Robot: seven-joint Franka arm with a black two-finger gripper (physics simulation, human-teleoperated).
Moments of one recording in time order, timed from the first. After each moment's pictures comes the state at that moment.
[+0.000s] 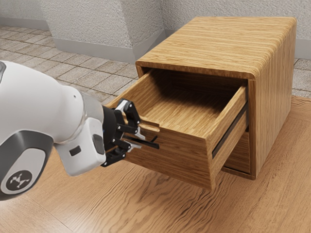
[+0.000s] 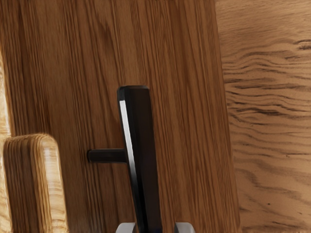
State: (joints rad) arm 0.18 -0.67 -0.36 -2.30 -0.05 2.34 1.43
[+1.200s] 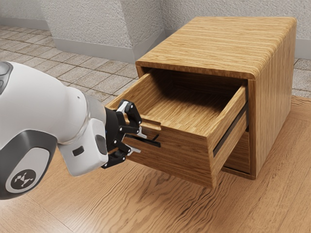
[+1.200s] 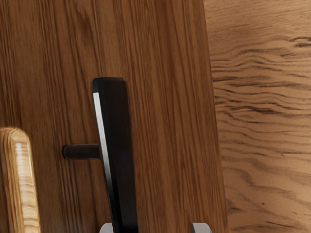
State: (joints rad) arm 0.18 -0.65 -0.37 -2.30 -0.05 2.34 1.43
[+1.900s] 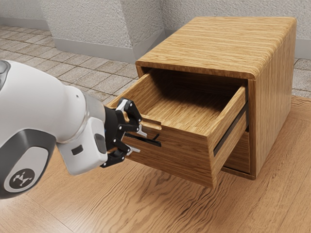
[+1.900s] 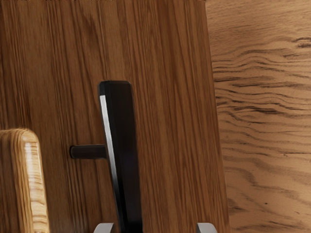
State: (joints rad) arm 0.18 -0.66 -0.37 -2.29 -0.05 2.34 1.43
